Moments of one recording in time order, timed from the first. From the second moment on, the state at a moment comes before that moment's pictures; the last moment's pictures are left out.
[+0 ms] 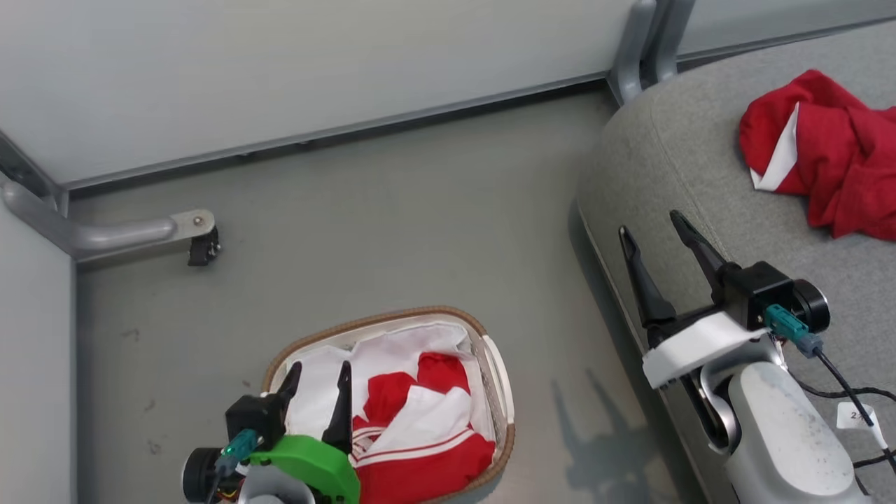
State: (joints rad) left arm -0.15 0.05 -0.27 0.54 -0.33 -0.06 -0.26; right arm -0.33 -0.10 0.14 0.31 0.15 0.13 -0.26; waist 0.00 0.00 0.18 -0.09
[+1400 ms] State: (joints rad) left arm -0.74 0.05 -0.82 1.15 -0.63 -0.13 -0.12; right arm -0.58 -0.10 0.17 0.09 0.20 0.13 -0.26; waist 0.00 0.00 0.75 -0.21
